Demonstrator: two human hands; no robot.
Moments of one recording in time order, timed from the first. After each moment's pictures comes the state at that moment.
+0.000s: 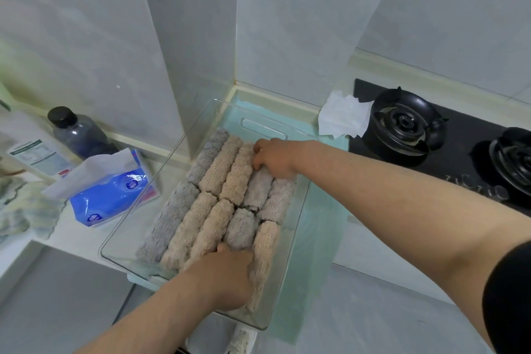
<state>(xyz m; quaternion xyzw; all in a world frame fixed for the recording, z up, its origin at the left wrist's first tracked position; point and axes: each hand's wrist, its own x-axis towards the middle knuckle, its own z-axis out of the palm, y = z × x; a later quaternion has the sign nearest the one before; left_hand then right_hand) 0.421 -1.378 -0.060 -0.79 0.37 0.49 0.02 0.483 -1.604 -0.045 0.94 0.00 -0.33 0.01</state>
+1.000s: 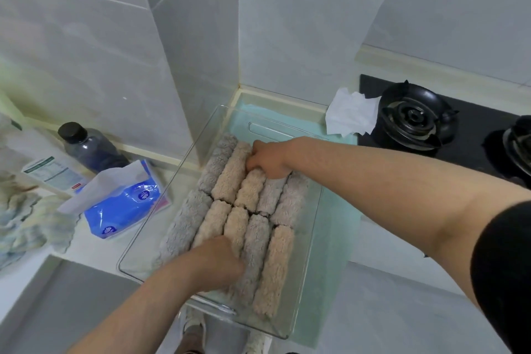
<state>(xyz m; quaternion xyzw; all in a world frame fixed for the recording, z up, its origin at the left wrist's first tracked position) 0.465 -1.372 -0.038 -0.82 0.27 0.50 -0.02 0.511 -1.592 -0.053 0.93 0.02 -0.36 0.00</state>
